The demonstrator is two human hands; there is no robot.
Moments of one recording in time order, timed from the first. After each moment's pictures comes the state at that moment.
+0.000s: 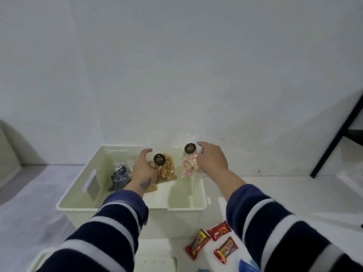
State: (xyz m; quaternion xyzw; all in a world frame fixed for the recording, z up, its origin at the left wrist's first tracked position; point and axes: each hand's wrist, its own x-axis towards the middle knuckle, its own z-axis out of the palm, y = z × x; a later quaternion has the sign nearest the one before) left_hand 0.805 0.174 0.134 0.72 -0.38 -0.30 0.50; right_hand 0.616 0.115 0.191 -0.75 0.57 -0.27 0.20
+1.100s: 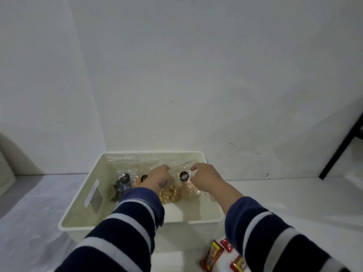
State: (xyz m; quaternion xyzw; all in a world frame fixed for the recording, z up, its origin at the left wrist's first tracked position) left_hand 0.811 0.140 0.149 0.79 -0.52 -0.29 0.15; right_hand 0.663 0.118 0.164 -0.76 0.58 -0.09 0.27
